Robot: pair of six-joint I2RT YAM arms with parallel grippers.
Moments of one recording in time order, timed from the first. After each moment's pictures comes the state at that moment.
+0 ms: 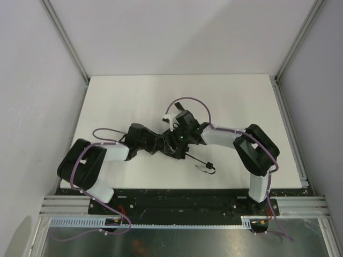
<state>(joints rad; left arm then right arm) -0.41 1.57 0.52 0.32 0.20 -1.41 0.77 1.90 1.16 -0.06 -0.43 0.15</state>
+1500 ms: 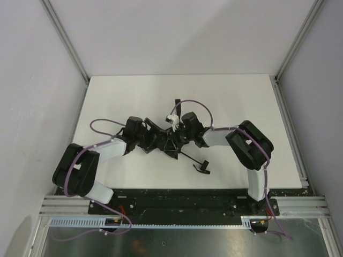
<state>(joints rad) -0.39 1.47 0.64 0.06 0.22 -1.25 0.73 1.97 1.06 0.25 -0.60 0.14</state>
